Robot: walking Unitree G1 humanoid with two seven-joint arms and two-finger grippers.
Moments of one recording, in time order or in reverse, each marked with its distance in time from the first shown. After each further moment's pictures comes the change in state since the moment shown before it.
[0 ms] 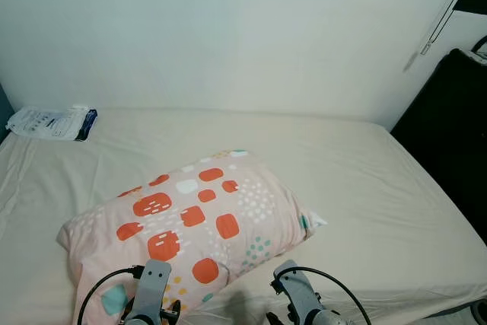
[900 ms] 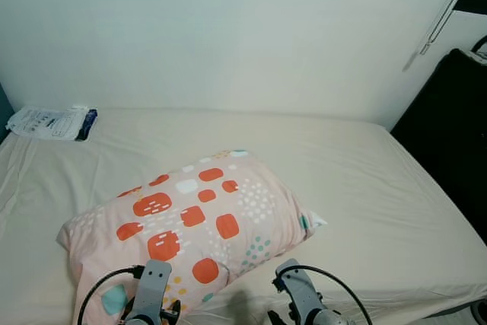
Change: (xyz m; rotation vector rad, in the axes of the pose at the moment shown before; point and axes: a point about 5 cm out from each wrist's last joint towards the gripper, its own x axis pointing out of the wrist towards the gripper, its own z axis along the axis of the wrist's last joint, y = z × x) left arm 0.000 0.002 0.000 0.008 0.002 0.009; right arm 0.000 -0.002 0.000 0.020 0.001 -0.023
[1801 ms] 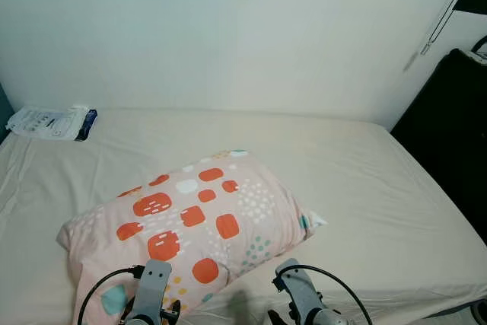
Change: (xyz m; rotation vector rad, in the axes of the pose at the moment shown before) left arm 0.000 -0.002 0.000 -0.002 0.000 -0.004; right arm 0.000 0.000 0.001 -0.001 0.000 -0.003
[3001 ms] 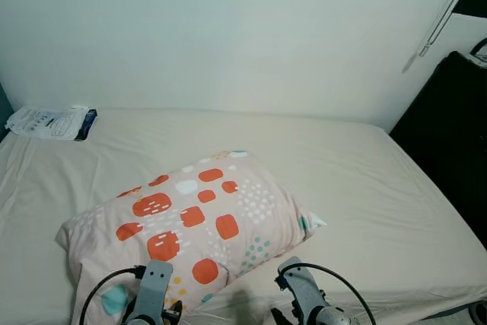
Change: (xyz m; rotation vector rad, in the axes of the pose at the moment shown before) left arm 0.001 -0.005 0.000 0.006 0.007 -0.010; right arm -0.001 -0.007 0.002 -0.011 0.003 -0.014
